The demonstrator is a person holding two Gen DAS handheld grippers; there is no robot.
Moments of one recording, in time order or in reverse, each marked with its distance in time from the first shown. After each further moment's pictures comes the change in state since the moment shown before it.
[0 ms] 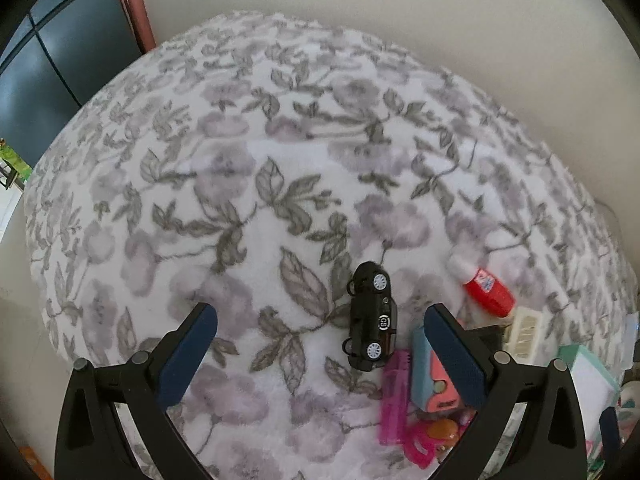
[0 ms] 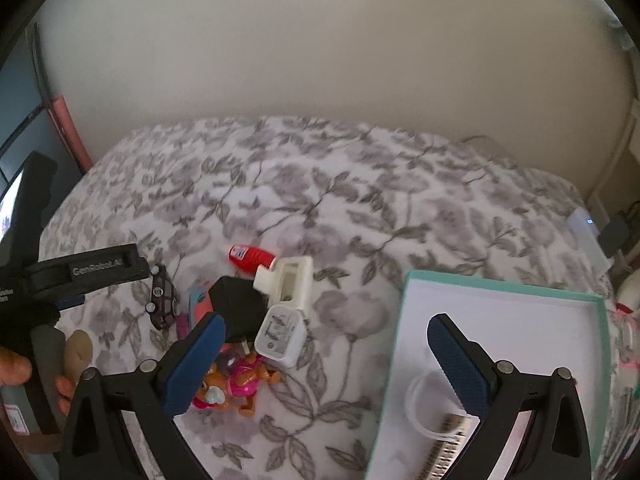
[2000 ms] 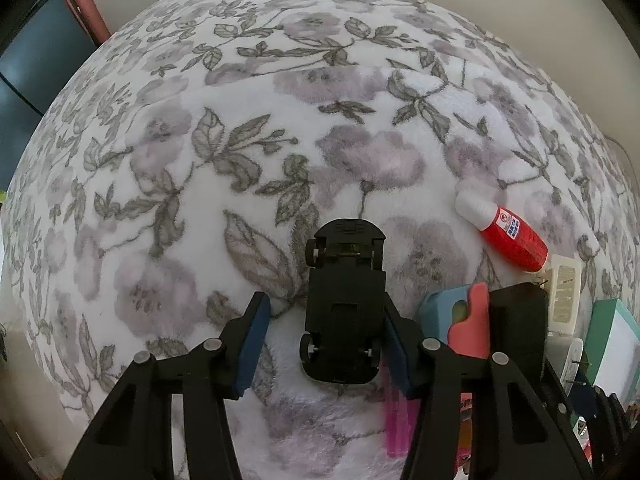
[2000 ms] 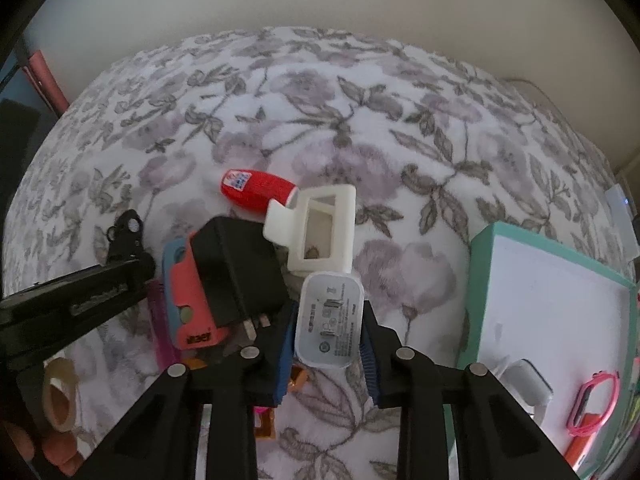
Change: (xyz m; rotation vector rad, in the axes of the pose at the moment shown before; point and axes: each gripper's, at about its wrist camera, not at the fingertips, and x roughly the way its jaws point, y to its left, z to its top) left arm 0.042 -0.031 -0.022 0.142 0.122 0.003; right arm 0.079 0.030 -0.006 -0.025 0.255 -0.027
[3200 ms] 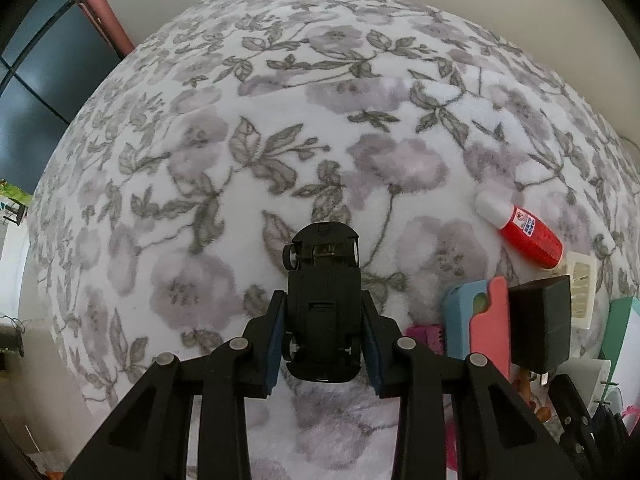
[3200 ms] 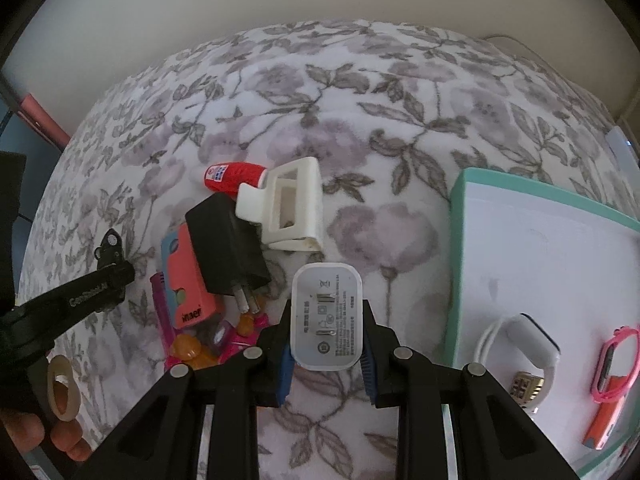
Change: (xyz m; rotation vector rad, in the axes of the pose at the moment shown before) left arm -0.021 0.021 -0.003 -0.021 -0.041 0.107; right arm -0.012 -0.035 -0.019 0.130 0.023 0.098
